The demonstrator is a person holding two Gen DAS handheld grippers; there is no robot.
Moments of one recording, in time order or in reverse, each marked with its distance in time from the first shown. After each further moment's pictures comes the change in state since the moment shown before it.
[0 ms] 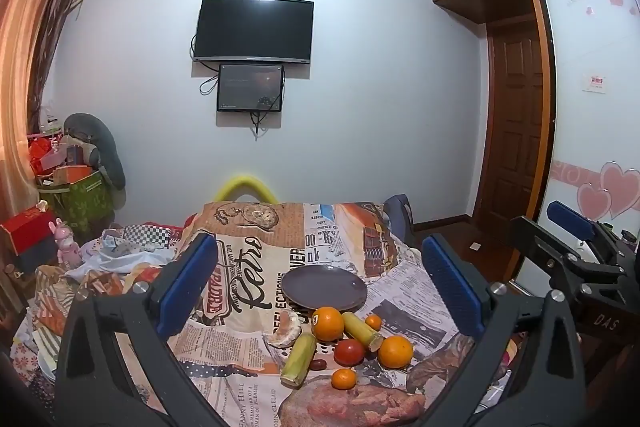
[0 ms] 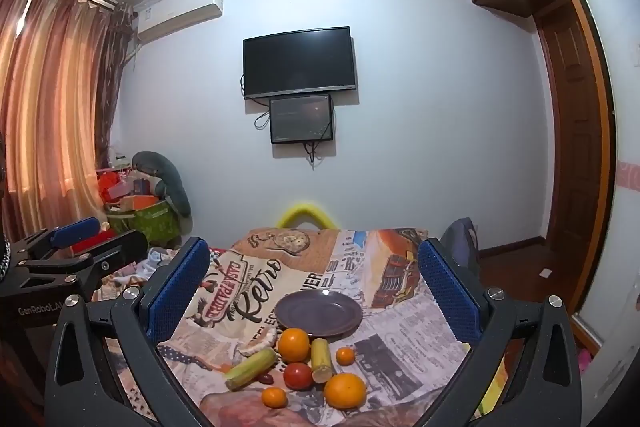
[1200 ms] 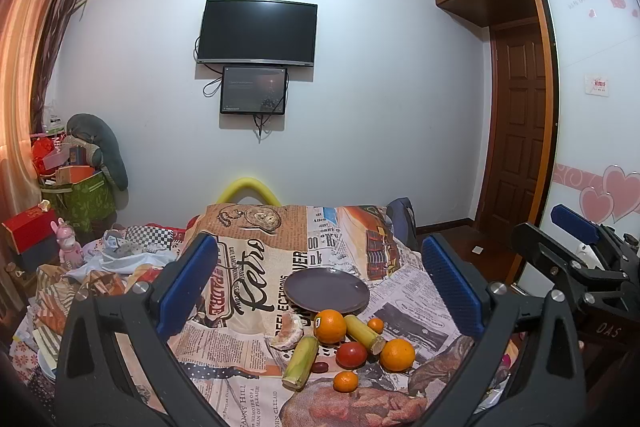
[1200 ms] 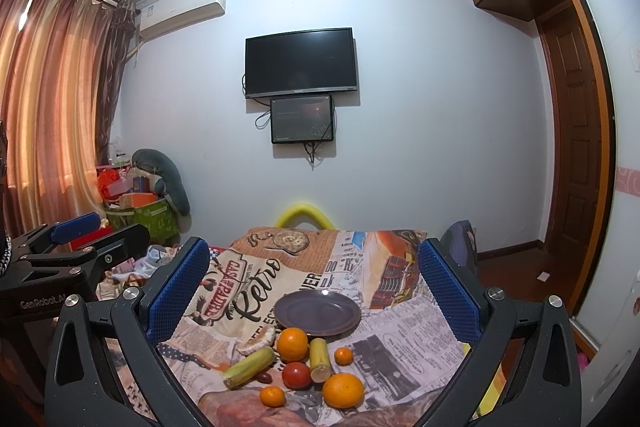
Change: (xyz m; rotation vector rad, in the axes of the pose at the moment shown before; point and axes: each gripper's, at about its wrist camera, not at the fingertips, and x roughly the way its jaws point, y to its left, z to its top) left arm -0.002 0.005 0.007 -0.004 -0.003 0.002; right arm 0.002 -0.001 0.001 -0.008 0.000 0.003
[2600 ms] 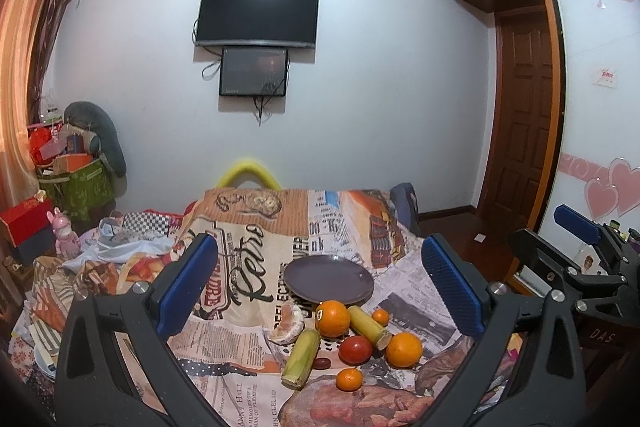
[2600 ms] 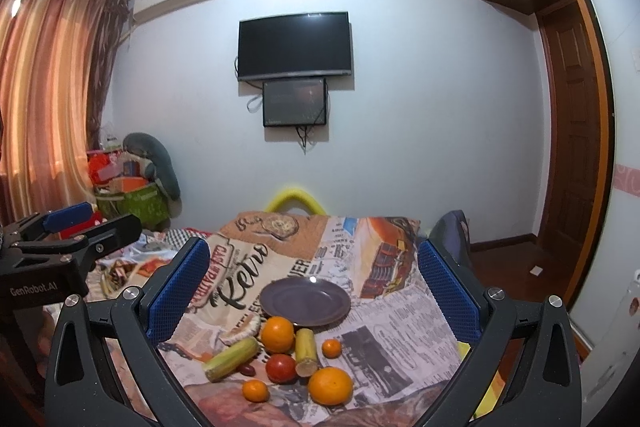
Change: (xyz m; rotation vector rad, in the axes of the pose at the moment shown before) left arm 0.041 0.004 -0.010 -0.008 0.074 0.012; right arm 0.031 -0.011 -0.019 -0.025 0.077 -0.037
